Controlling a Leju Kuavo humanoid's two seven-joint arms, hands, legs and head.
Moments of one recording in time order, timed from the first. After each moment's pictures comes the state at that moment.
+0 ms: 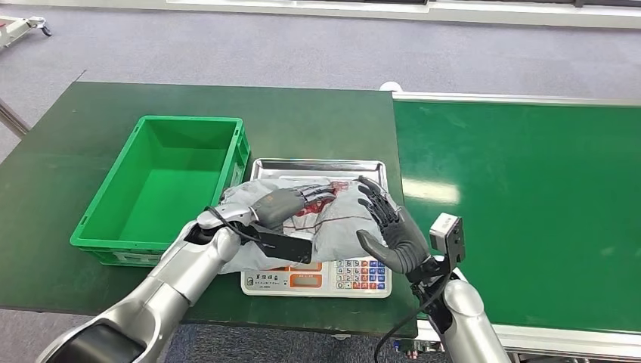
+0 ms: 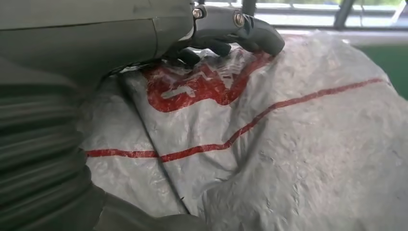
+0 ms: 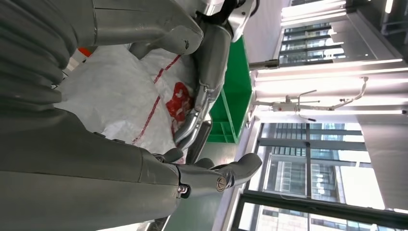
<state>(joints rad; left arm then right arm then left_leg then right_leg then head) -0.67 -0.01 -0.48 -0.68 -0.95 -0.31 -0.59 -0.26 0.06 0.29 -1.28 -0.15 0.47 -0.44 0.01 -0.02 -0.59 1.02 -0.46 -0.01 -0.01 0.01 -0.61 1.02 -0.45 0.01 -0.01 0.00</state>
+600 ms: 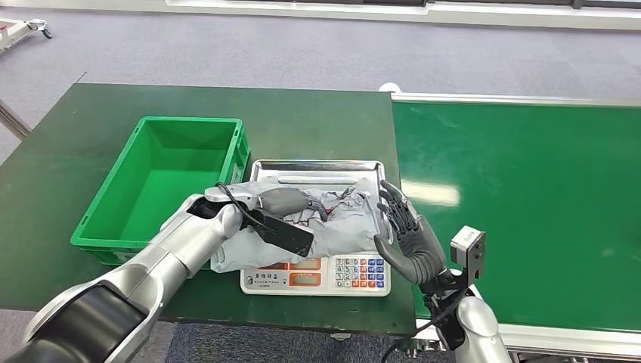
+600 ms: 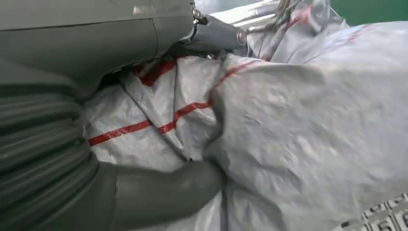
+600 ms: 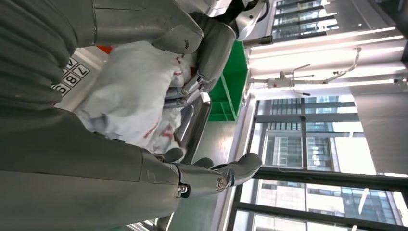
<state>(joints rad) -0.85 0.02 -0.64 -0.50 -0.90 -0.51 -0.64 -0.15 0.06 0.21 -1.40 -0.15 0.43 -0.42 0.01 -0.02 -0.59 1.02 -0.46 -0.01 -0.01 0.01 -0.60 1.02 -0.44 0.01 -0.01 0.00</state>
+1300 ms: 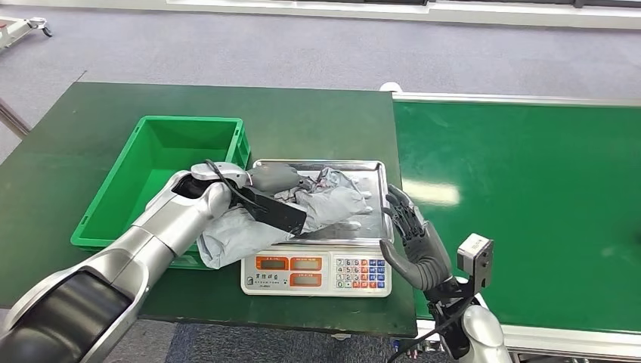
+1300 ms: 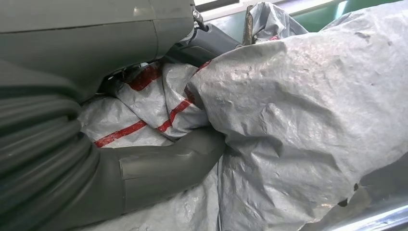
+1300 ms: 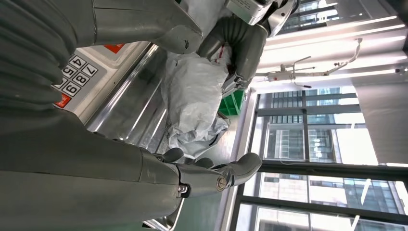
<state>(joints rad) -0.91 0.07 -0.67 -0.60 -0.83 -0.53 -0.60 -0.10 0.06 0.19 -1.44 -0.15 0.42 -0.42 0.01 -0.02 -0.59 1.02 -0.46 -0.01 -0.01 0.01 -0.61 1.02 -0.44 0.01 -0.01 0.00</state>
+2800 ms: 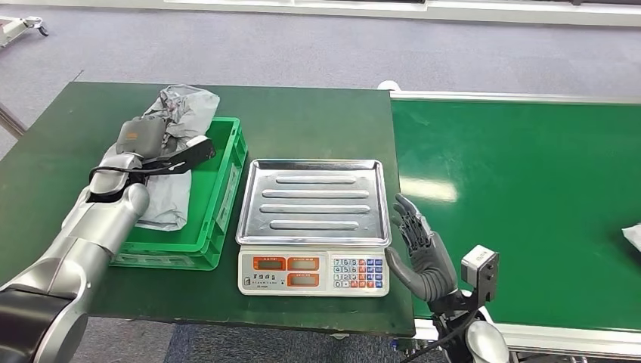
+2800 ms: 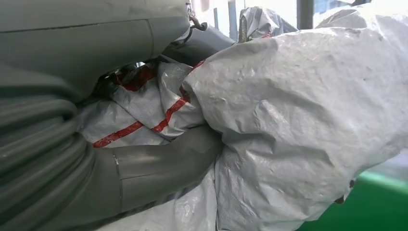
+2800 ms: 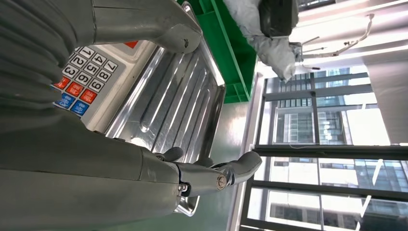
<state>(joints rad) -0.83 0.30 -0.29 -0.52 -1.03 0.16 -0.07 -0.02 0.09 0.14 -1.52 -0.10 0.39 -0.39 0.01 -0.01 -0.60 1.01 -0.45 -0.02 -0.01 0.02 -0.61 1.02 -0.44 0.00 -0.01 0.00</state>
